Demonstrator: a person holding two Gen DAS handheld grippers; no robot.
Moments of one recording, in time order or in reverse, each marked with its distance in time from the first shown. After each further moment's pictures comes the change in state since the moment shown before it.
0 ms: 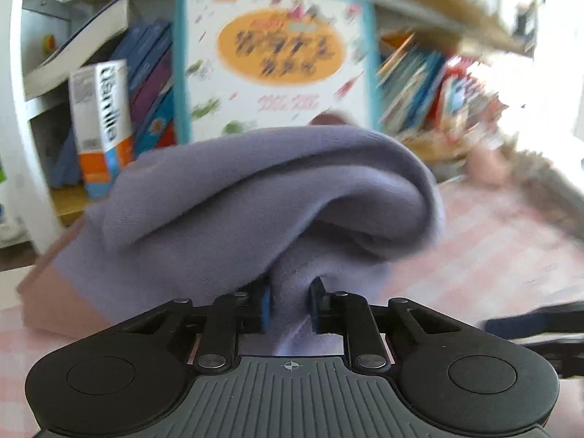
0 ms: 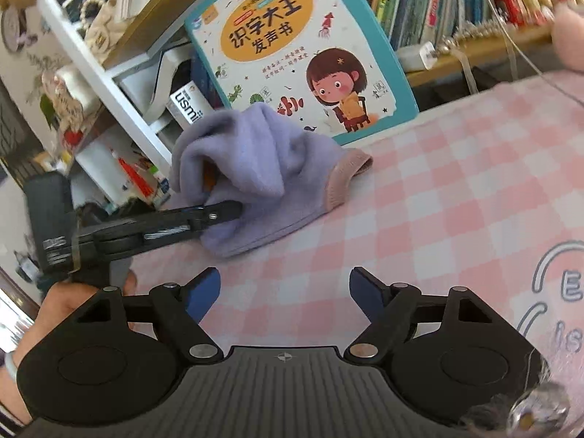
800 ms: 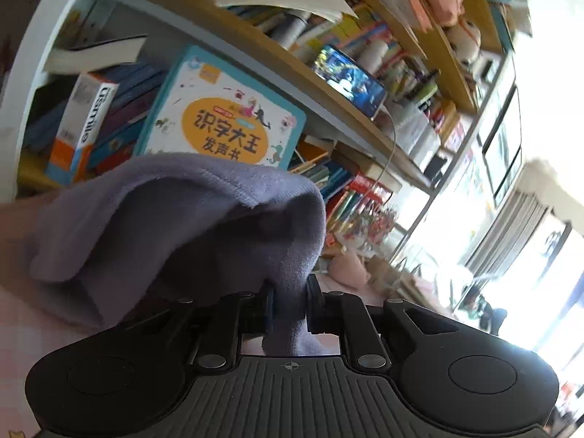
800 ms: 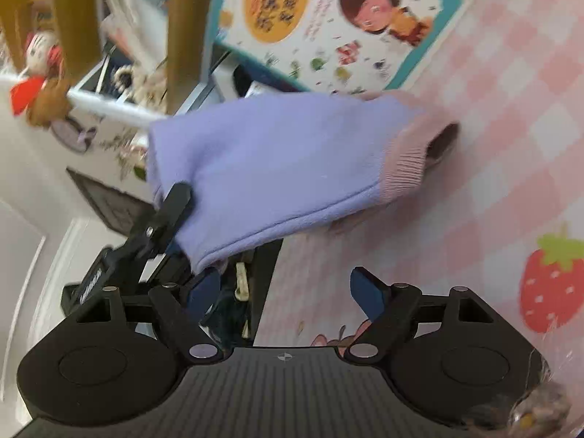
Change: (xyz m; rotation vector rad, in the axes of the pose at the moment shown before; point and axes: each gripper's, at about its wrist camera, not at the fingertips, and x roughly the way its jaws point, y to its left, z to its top) left arm -0.088 0.010 -0.006 -0.365 -0.217 -0.352; right arm 0.010 -0.007 -0.008 0.378 0.084 0.467
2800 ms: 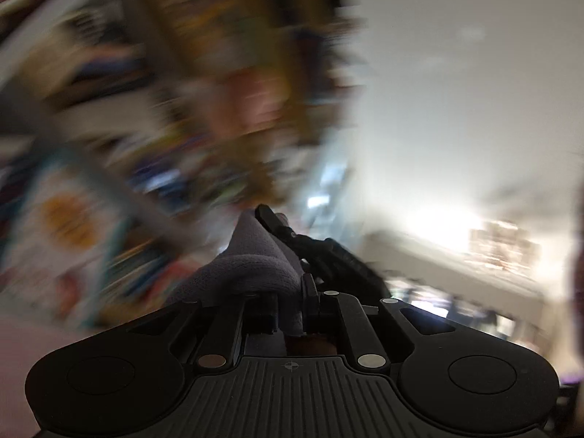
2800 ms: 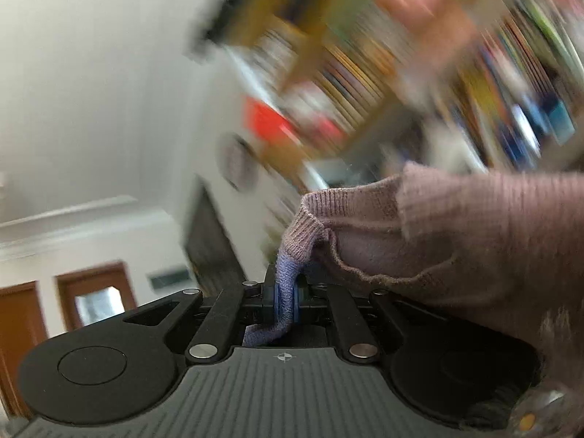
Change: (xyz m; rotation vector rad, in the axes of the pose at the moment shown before) left arm -0.141 -0.030 -0.043 0.012 -0.284 -0.444; right arm -0.055 0.205 -0.015 -0.603 -0.343 0.165
